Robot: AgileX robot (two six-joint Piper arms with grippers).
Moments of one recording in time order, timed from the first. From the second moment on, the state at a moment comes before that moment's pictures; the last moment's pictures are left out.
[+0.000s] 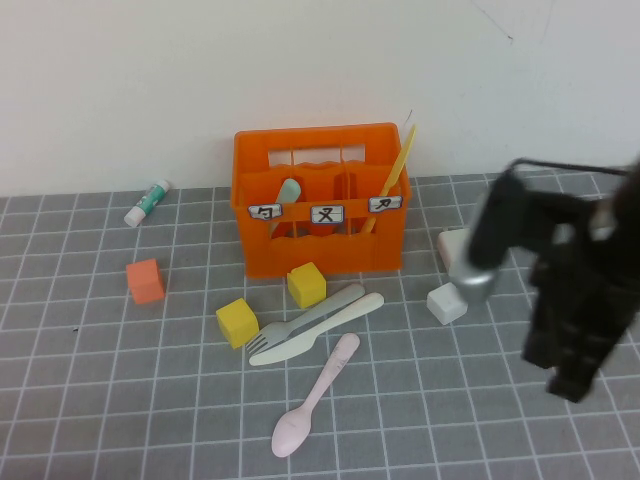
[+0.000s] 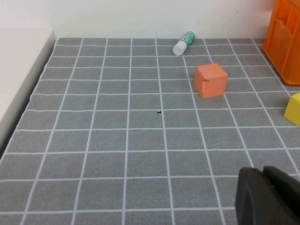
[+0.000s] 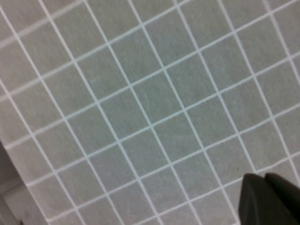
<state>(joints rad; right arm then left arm) 0.54 1.51 -1.26 0.10 1.22 -0.63 0.04 -0.01 0.02 -0.06 0.36 -0.04</state>
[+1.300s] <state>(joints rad) 0.72 2.18 -1.67 0.07 0.83 0.79 0.04 -0.01 0.02 -0.06 0.37 -0.04</state>
